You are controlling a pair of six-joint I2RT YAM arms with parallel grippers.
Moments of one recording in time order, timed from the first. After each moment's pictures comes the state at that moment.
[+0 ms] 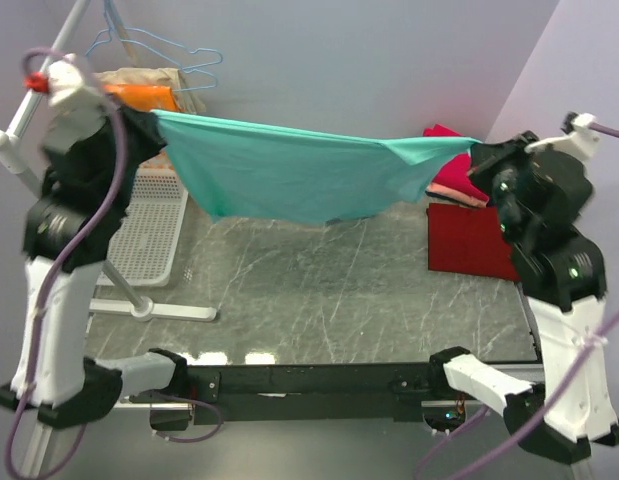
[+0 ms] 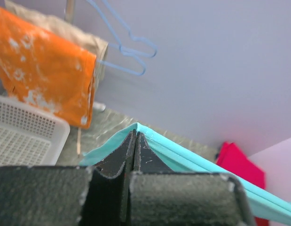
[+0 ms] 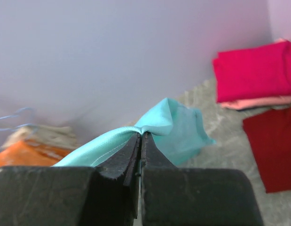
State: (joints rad) left arm -0.34 1.24 1.95 -0.77 -0.44 -0.49; right arm 0.29 1.04 1.73 -0.79 0.45 0.61
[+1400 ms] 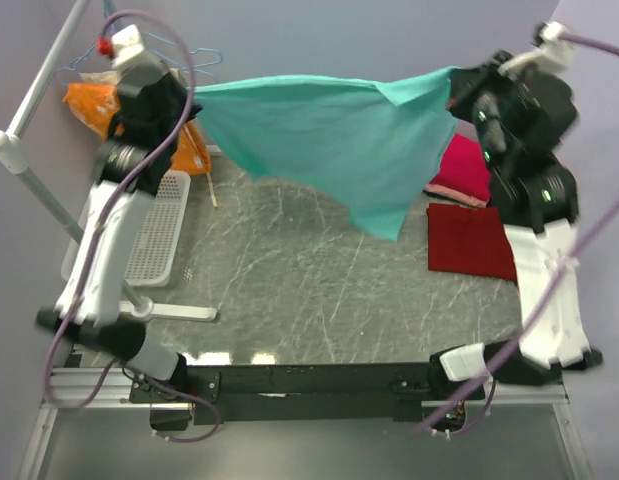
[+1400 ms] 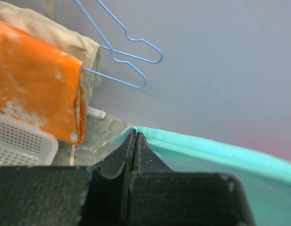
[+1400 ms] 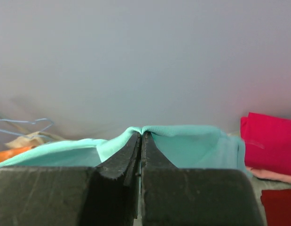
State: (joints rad) left arm -0.30 1.57 2.05 -0.60 -0.42 -0.48; right arm 0.29 1.40 2.12 -0.62 0.29 0.38
